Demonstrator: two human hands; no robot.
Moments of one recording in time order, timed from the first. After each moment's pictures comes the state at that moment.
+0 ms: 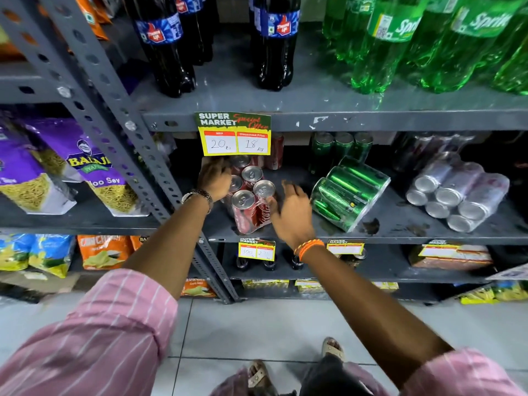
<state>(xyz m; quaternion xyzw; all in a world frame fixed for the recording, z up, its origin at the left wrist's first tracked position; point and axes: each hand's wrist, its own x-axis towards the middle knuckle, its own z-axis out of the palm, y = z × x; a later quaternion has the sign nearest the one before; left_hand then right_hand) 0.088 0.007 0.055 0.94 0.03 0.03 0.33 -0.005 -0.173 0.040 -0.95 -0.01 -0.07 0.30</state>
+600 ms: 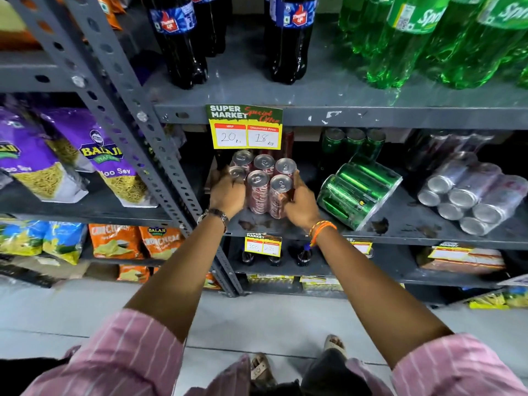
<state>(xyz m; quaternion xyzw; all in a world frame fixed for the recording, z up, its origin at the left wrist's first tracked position) 0.027 -0.017 0.066 0.90 0.15 -0.01 0.42 0.031 -0.183 0.011 -0.88 0.03 0.04 0.47</state>
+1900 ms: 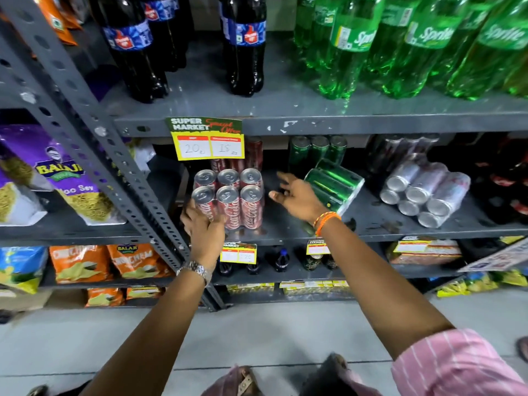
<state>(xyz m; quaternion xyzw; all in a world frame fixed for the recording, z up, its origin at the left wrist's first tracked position) -0.036 -0.039 0.043 0.80 0.18 0.03 0.58 0.040 -0.246 0.042 -0.88 -0.01 0.10 0.47</state>
